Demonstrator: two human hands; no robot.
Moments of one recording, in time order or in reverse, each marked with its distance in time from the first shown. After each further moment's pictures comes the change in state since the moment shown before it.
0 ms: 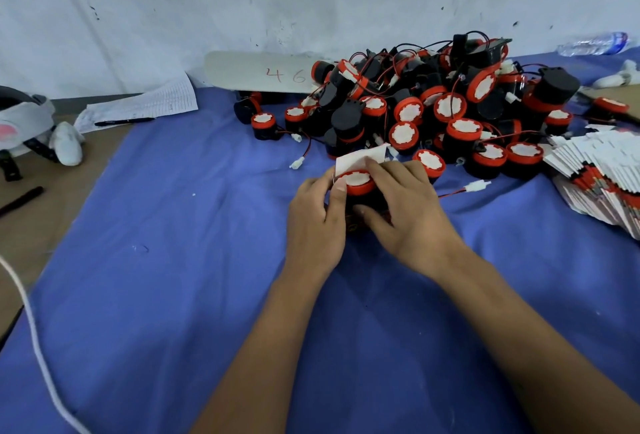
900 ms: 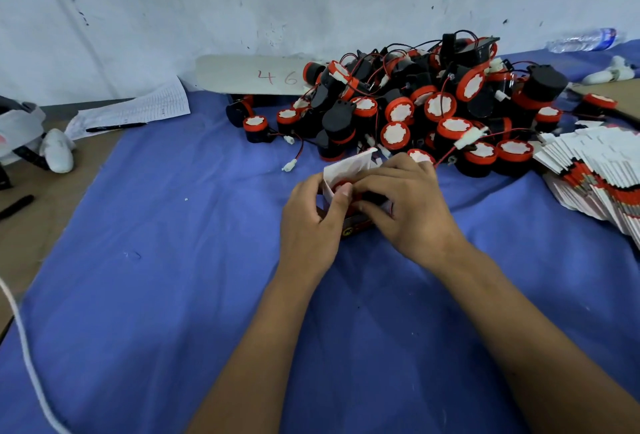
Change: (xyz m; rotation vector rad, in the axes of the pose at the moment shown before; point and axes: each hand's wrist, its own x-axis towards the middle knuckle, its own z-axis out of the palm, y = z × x) left_hand 0.000 -0.003 0.004 -0.053 -0.036 -0.016; right_hand 0.004 0.007 -0.015 0.036 0.115 -0.168
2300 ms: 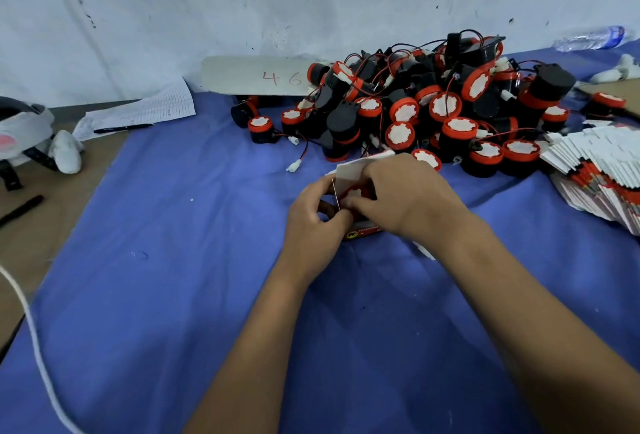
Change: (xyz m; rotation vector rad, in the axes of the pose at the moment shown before) left_hand -0.002 0.012 -0.013 -0.115 -0.143 -0.028; right_hand 0.042 -0.027 -0.015 -0.266 -0.375 0.223
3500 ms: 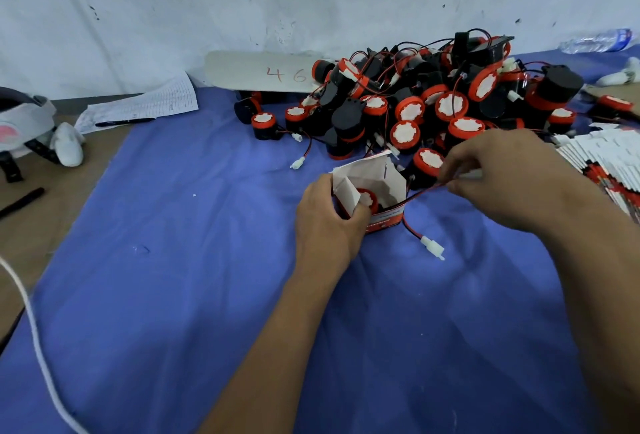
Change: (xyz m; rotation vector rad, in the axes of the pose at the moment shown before) left_hand 0.006 -0.012 0.022 0.216 0.206 -0.022; right_hand -0.034 0.053 -0.064 0.068 -0.071 0.191
